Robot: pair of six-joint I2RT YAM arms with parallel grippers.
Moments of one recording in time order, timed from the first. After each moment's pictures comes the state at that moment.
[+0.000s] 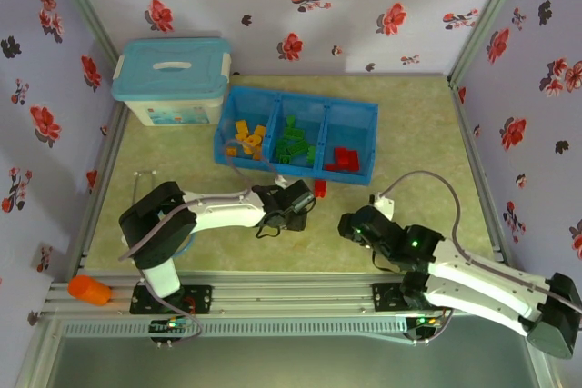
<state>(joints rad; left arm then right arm) -1.08 1.75 1.00 -0.47 -0.23 -0.83 0.99 0.70 0.44 -0.71 0.37 1.14</state>
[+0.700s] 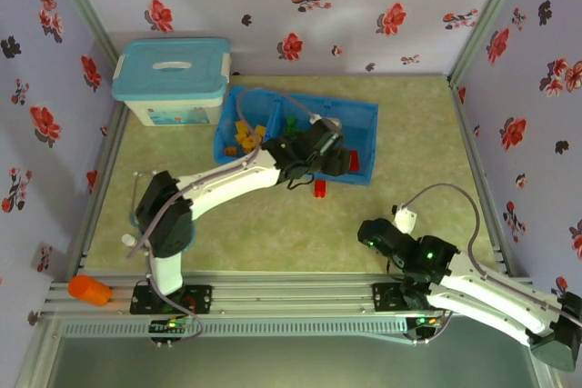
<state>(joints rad) -1.01 1.90 1.65 -0.54 -0.17 -0.58 1.00 0.54 0.36 -0.90 0.44 1.27</state>
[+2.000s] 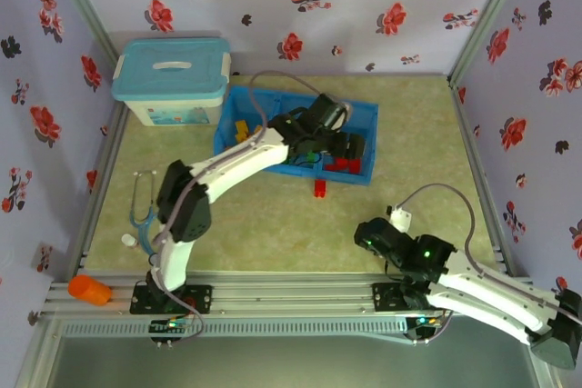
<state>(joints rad) -0.94 1.98 1.84 -0.61 0.06 -0.51 1.00 0.59 0.37 -0.86 0.38 1.23</state>
